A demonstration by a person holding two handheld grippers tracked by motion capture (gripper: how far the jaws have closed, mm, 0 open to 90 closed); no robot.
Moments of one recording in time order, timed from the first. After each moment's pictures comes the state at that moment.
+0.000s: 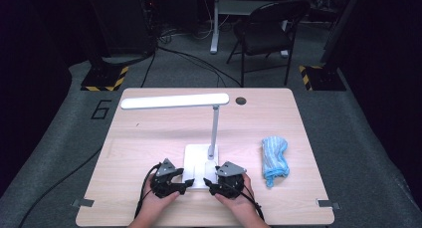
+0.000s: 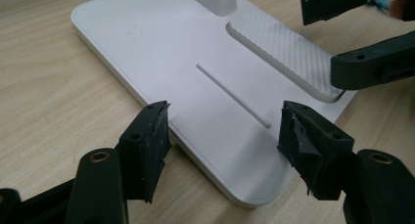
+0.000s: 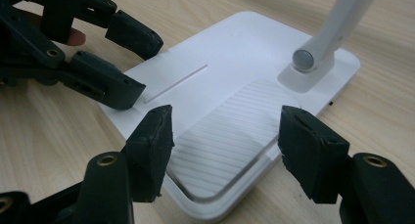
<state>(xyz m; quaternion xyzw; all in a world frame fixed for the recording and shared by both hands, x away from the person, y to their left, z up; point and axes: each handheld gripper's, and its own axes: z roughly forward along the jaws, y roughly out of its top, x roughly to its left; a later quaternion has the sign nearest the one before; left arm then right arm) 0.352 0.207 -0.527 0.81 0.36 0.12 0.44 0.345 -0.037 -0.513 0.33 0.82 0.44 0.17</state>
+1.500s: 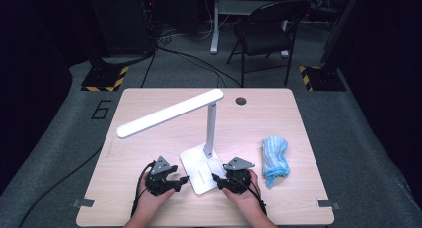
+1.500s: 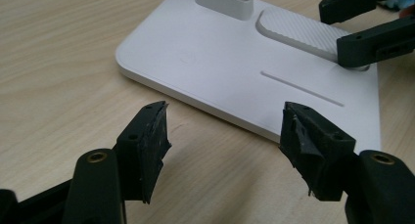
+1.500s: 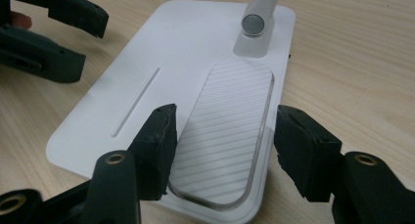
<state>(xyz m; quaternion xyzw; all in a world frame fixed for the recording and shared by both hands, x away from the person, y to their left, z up) 0.355 0.221 -0.522 0.81 0.38 0.13 0.43 0.360 -0.061 -0.520 0.38 0.81 0.43 0.16</state>
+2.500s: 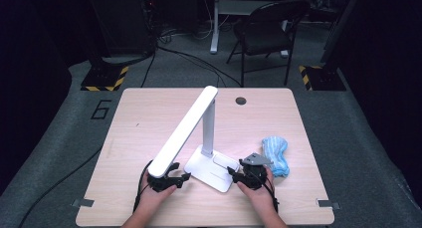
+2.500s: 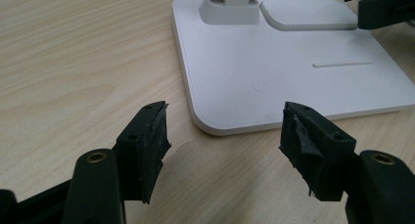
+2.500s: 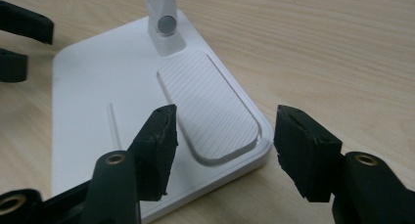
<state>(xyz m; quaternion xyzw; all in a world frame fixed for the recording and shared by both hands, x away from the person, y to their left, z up) 0.368 0.216 -0.523 0.80 0.38 0.13 0.44 0.370 -0.107 -0.516 0.42 0.78 0.43 0.18</state>
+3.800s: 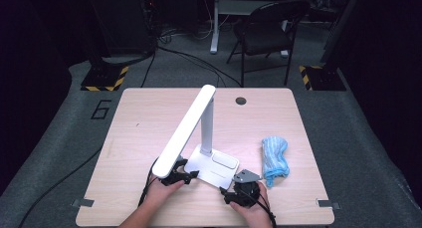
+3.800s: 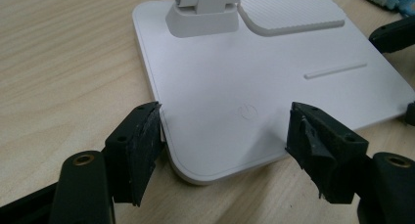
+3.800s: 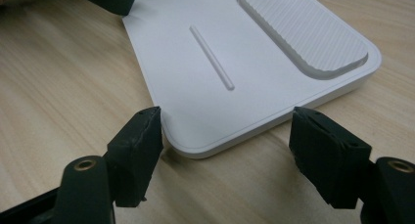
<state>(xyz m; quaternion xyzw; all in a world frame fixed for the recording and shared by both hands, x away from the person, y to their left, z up) 0.388 0.193 -0.527 0.82 0.36 0.10 0.44 0.325 -0.083 -0.529 0.40 0.81 0.39 0.17</state>
